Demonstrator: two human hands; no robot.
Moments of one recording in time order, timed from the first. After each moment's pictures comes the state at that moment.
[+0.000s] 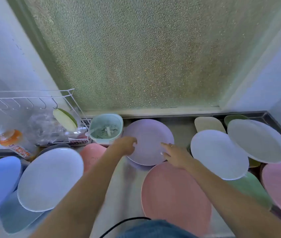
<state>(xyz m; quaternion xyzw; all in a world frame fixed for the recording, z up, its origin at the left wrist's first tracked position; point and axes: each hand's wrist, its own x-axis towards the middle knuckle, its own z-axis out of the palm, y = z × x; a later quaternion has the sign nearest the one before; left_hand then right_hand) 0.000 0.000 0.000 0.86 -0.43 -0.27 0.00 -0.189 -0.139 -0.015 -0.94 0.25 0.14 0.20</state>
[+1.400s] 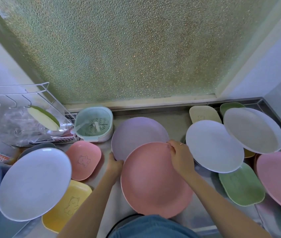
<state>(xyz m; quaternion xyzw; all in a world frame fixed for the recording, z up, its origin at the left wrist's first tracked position) -0.052 0.035 -0.062 0.76 0.04 -0.39 0.51 -0.213 -0.135 -0.043 -0.87 0.39 -0.15 0.27</state>
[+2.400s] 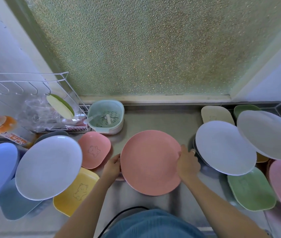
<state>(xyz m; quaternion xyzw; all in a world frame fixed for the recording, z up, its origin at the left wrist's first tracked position) -0.052 0.083 -0.067 0.82 -0.03 -0.38 0.42 -0.211 -0.112 -0.066 -0.81 0.56 0.05 0.17</state>
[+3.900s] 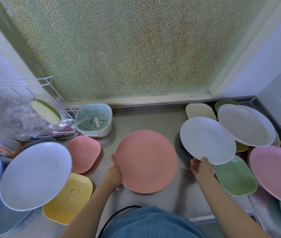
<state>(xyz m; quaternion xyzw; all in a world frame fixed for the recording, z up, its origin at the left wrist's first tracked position) -0.087 0.075 -0.067 0.85 -0.20 -0.43 0.24 -0.287 -0.150 -0.069 -0.19 0.67 -0.34 0.63</state>
